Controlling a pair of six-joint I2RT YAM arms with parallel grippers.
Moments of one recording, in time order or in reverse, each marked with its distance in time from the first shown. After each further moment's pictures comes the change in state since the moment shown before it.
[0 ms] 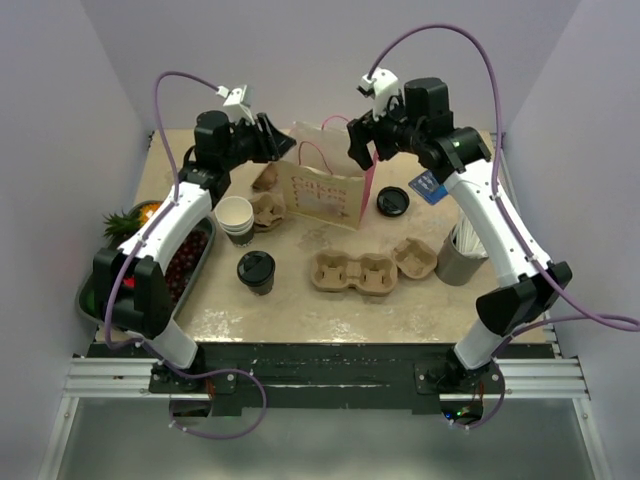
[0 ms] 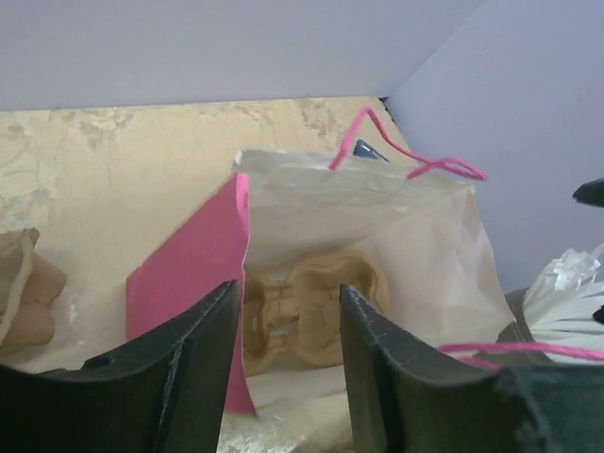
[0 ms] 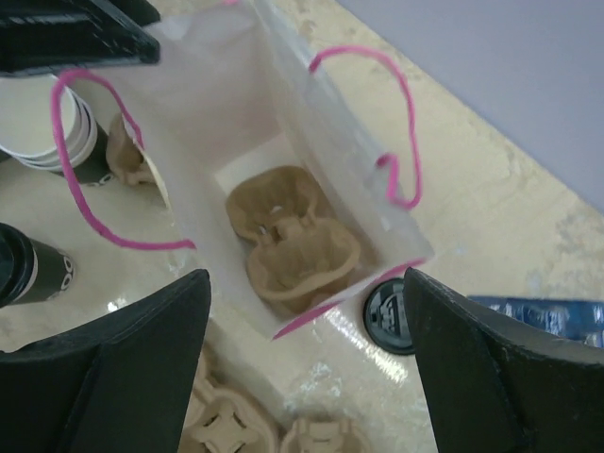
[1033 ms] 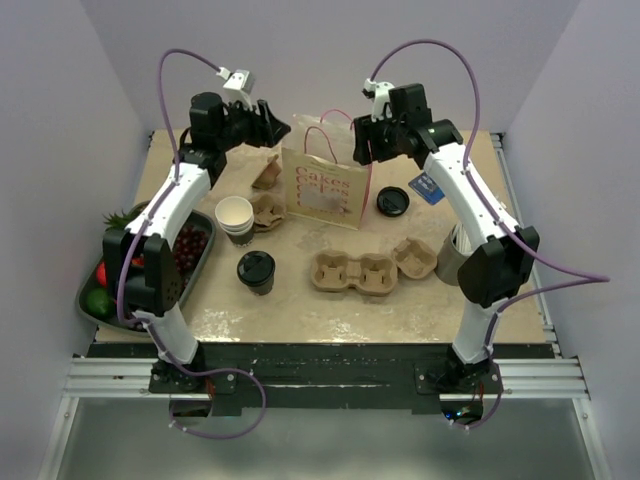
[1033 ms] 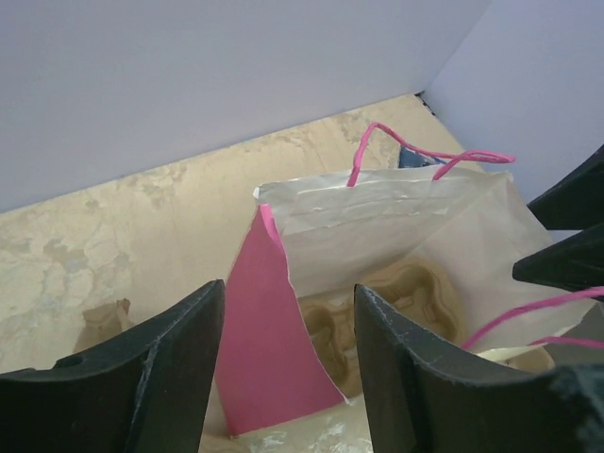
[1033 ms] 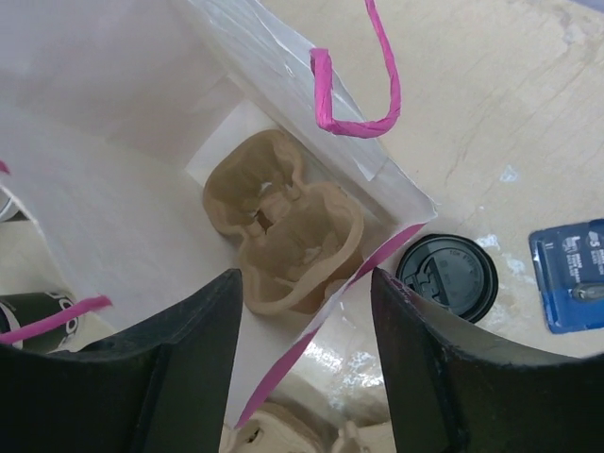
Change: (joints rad) left arm 0.067 0.124 0.180 -0.035 0.084 0.228; right arm -0.063 0.188 0.012 -0.016 0.076 0.252
